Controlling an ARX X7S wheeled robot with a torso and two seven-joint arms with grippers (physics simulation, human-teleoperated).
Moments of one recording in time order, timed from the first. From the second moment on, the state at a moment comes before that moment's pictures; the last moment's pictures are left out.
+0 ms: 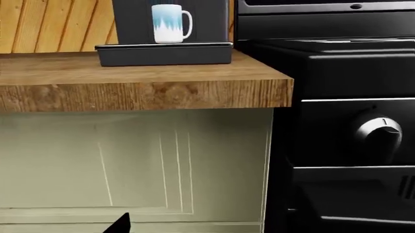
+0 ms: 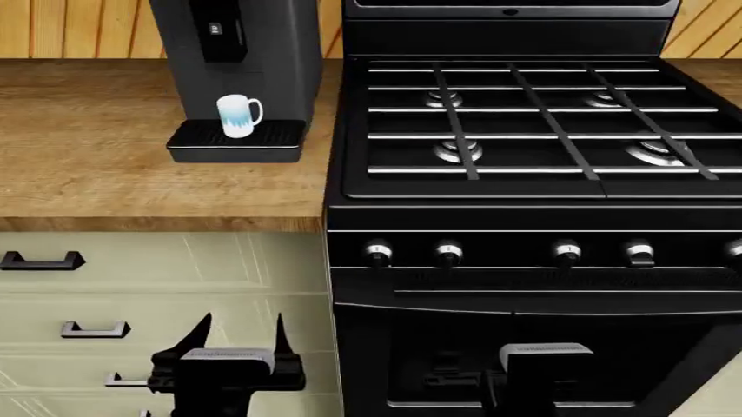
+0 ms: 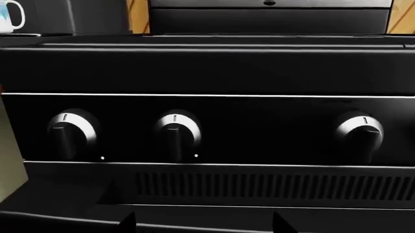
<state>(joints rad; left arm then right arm) 0.02 -0.08 0.05 0.02 -0.06 0.00 -0.07 0.01 0.06 -0.07 0.01 0.06 0.01 0.05</state>
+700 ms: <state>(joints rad) 0.02 -0.12 0.10 0.01 -0.07 0.01 -0.11 0.01 0.10 -0.13 0.00 0.10 0.00 0.10</state>
